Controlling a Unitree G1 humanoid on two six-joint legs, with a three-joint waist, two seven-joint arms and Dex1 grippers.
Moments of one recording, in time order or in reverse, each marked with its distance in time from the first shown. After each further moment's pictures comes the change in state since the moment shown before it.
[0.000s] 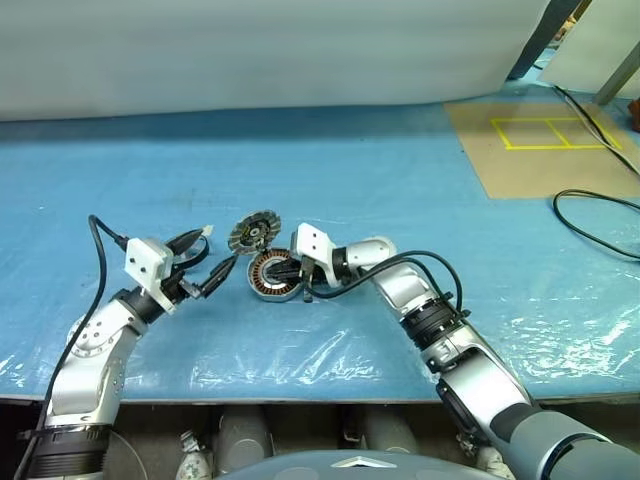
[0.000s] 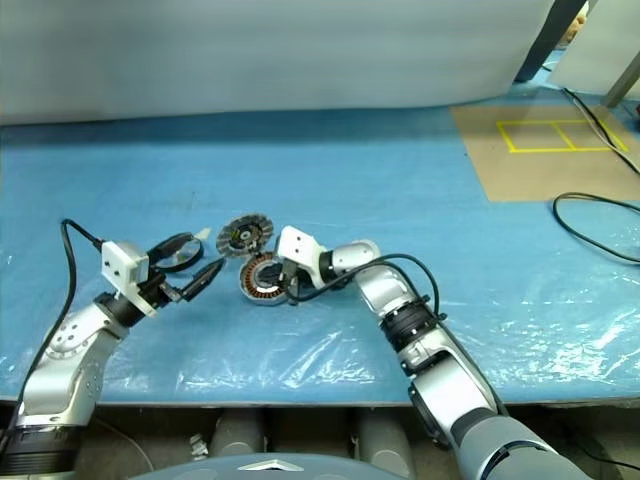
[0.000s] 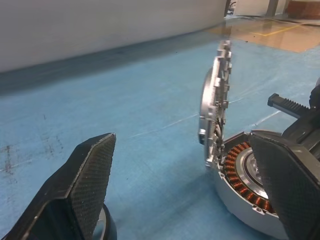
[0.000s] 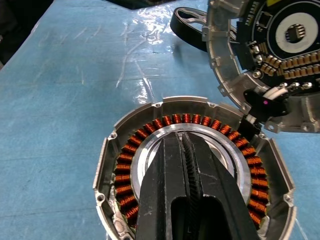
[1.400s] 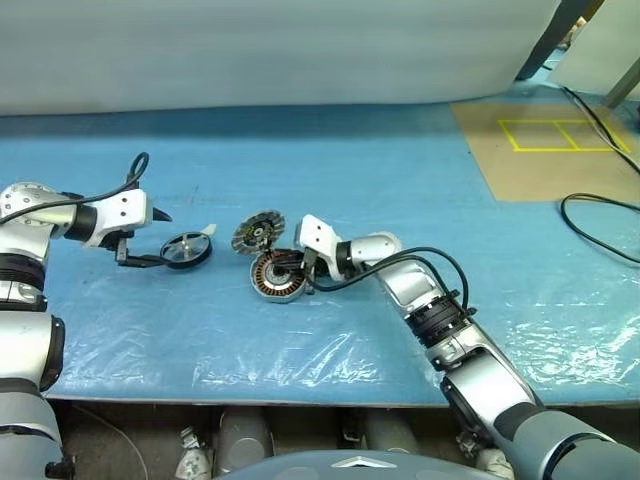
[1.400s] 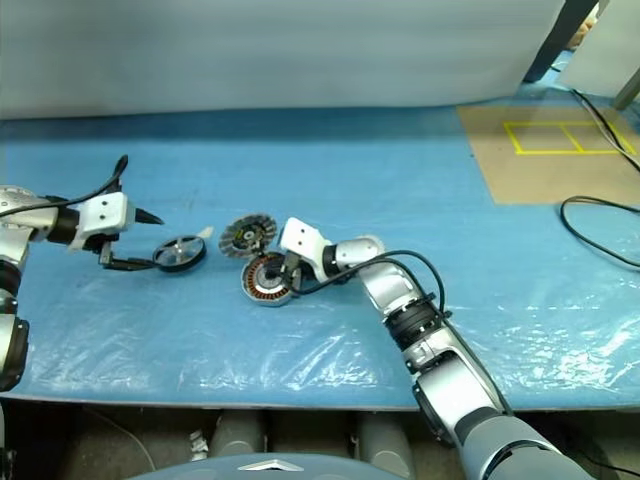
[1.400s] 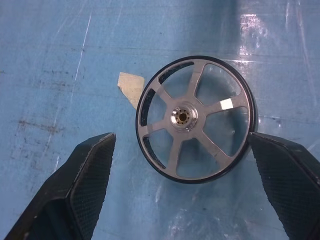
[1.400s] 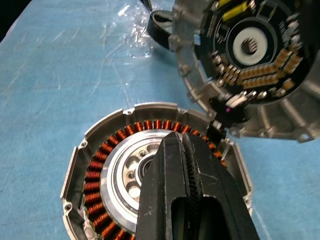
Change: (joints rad) left arm -0.929 0.397 -0.373 1.276 0.570 -0.663 -0.696; right arm 0.006 -0.020 -0.018 -0.110 0.013 0.081 -0.055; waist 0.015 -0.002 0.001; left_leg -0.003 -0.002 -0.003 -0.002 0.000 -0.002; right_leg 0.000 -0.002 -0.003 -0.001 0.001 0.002
